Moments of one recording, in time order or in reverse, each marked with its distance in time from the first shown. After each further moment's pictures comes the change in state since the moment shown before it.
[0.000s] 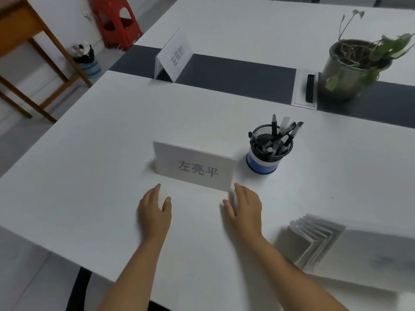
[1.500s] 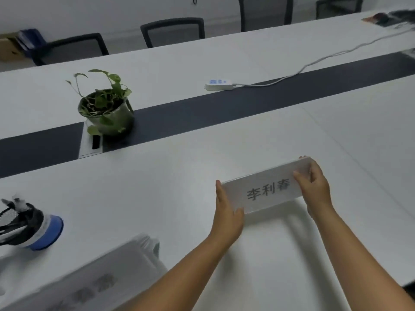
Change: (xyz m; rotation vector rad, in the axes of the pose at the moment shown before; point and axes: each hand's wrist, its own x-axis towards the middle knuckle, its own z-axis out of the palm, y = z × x) left_hand -0.371 0.413 0.236 -0.288 -1.133 0.429; right_hand -0.122 0.360 -0.482 0.534 0.637 0.692
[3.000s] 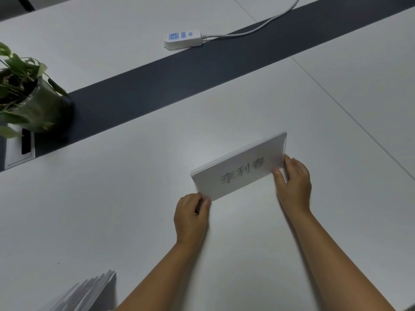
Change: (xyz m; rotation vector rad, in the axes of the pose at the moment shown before) left_hand 0.099 -0.086 0.026 0.359 0.338 0.108; right_hand 0.072 0.121 0.021 -0.475 0.129 -0.011
